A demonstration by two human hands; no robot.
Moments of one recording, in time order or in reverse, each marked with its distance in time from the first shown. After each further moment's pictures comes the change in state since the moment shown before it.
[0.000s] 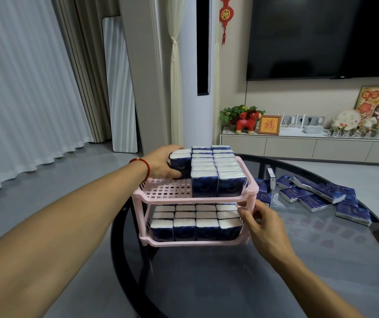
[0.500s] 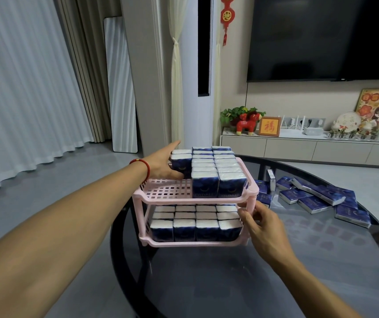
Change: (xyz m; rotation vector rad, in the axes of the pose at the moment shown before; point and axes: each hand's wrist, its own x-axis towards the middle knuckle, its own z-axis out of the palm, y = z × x) left_hand -0.004 0.006 0.003 -0.078 -0.042 -0.099; right_hand -0.003 -0.004 -0.001 -0.008 -0.008 -0.006
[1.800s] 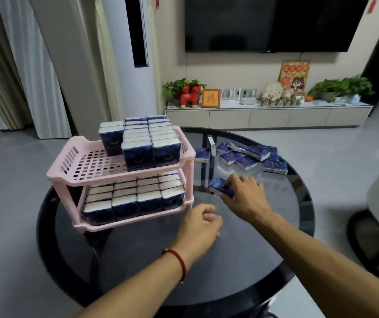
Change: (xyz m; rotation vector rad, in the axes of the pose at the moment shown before) left_hand -0.111 0.099 0.258 -0.653 -0.112 -0.111; right_hand 0.005 0.065 -0.078 -1.005 0.008 0.080
